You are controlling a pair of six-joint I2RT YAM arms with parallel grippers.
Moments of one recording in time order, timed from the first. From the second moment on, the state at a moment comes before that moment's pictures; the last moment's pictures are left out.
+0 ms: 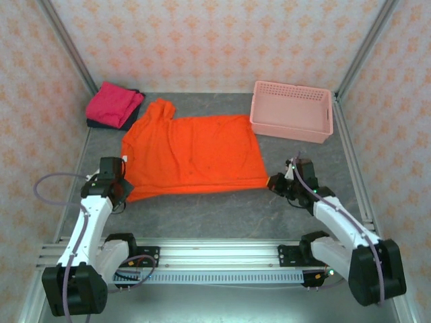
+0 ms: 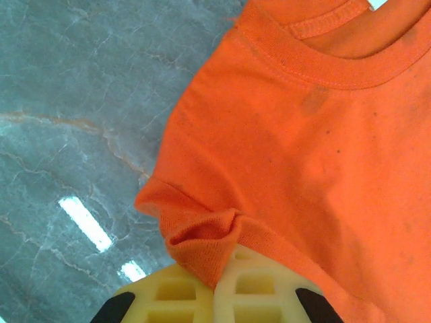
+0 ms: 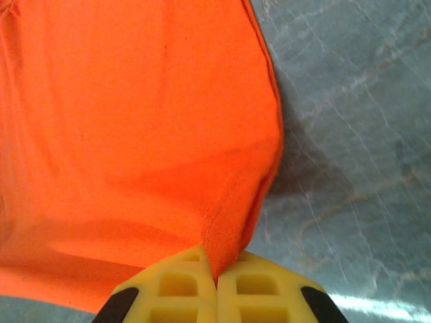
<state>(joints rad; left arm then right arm) 0.13 0.90 0.65 -0.94 -0.20 -0.83 0.22 0.95 0.42 -0.33 -0.36 0.68</state>
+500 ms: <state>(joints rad) 0.13 0.88 0.69 -1.07 -0.17 -0.86 0.22 0.85 0.43 -0.50 -0.35 0.66</state>
